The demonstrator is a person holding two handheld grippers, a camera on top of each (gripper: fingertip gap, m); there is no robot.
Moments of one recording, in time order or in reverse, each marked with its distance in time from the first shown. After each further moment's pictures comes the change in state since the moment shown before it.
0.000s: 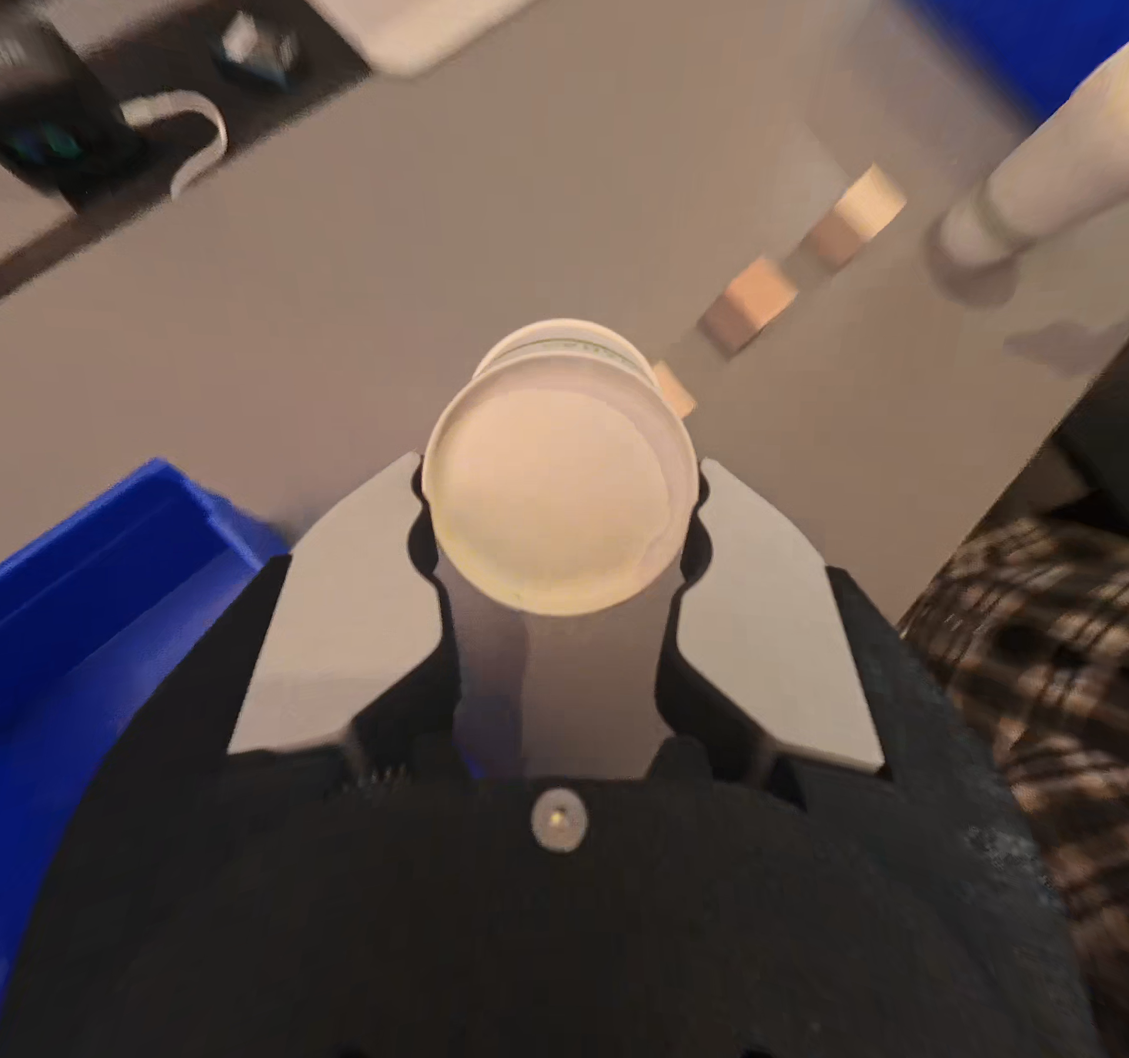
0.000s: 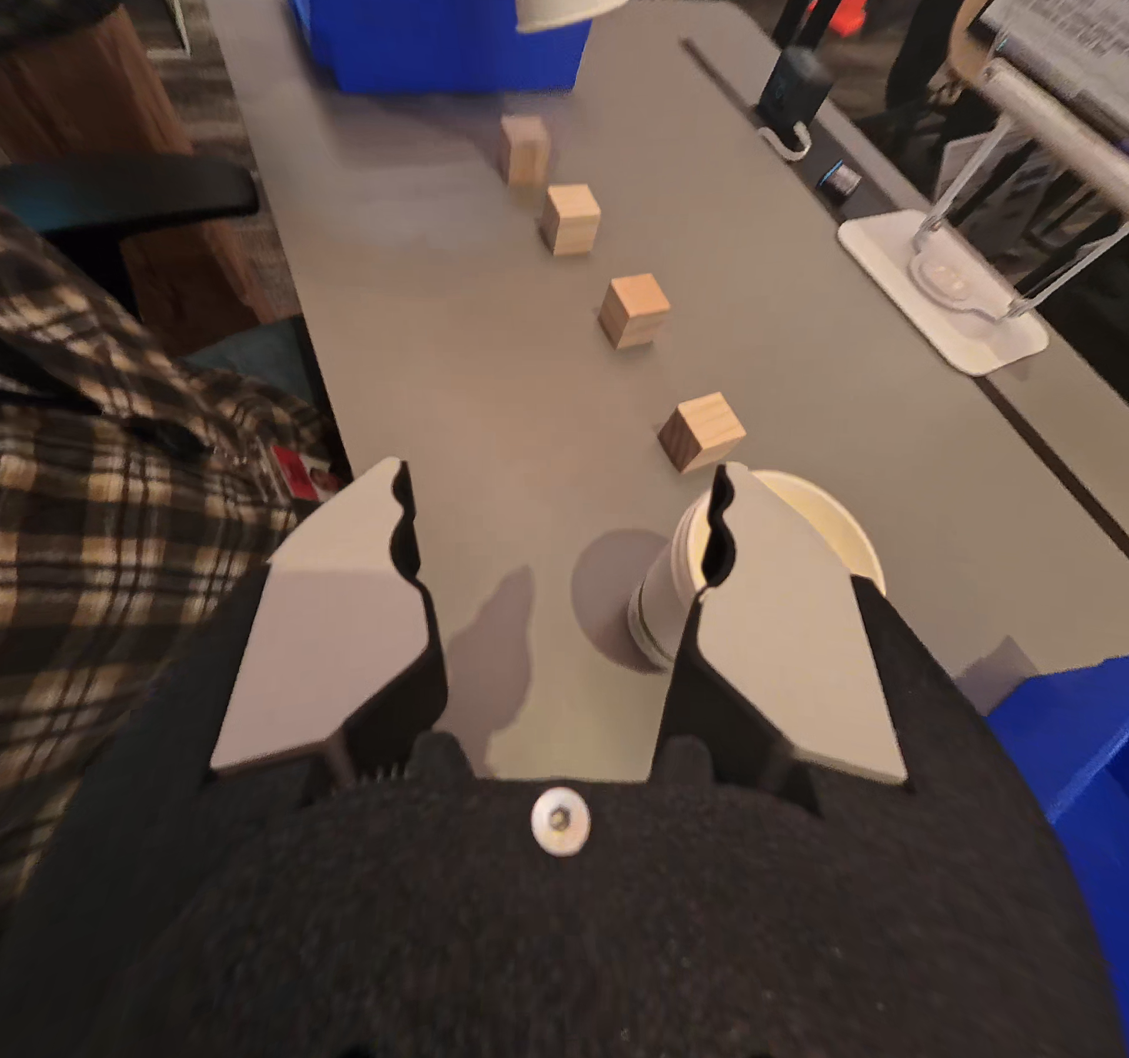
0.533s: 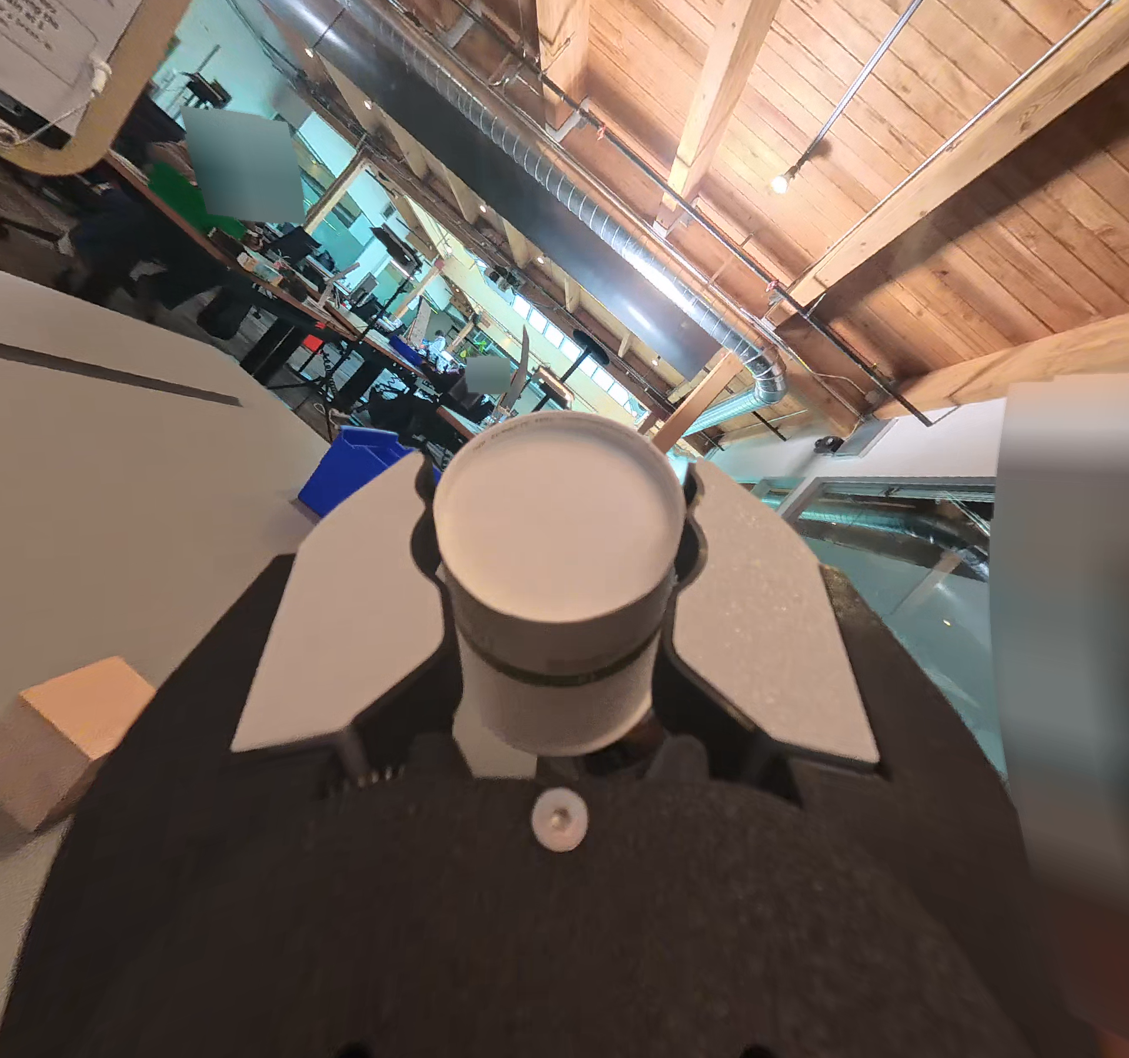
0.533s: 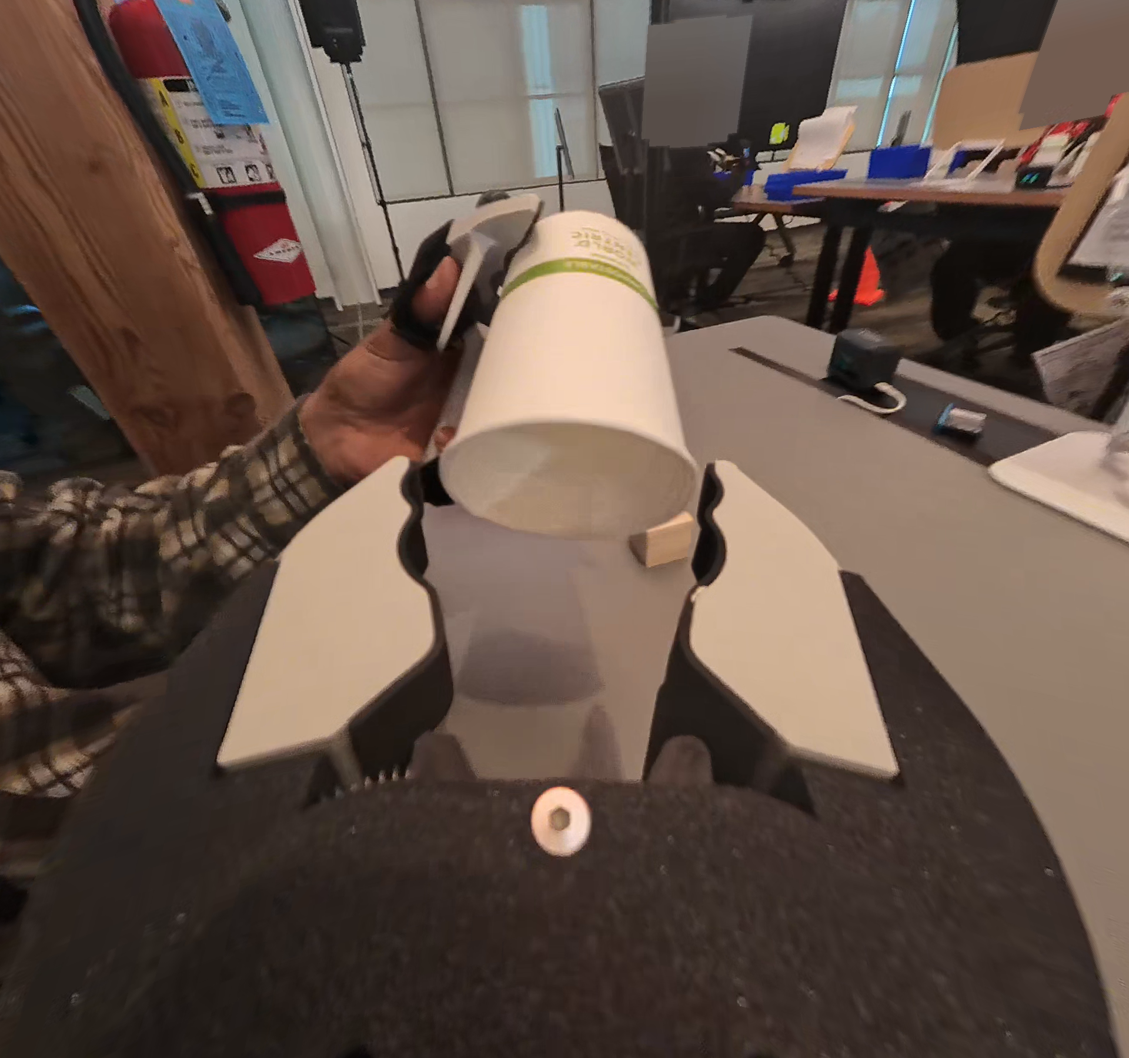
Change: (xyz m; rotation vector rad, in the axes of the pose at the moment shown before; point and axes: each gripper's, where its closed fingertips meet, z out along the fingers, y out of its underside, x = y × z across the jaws) left arm 0.184 -0.072 0.034 0.900 0.840 -0.466; right arm -0.016 -0.110 0.127 0.497 -0.129 0.239
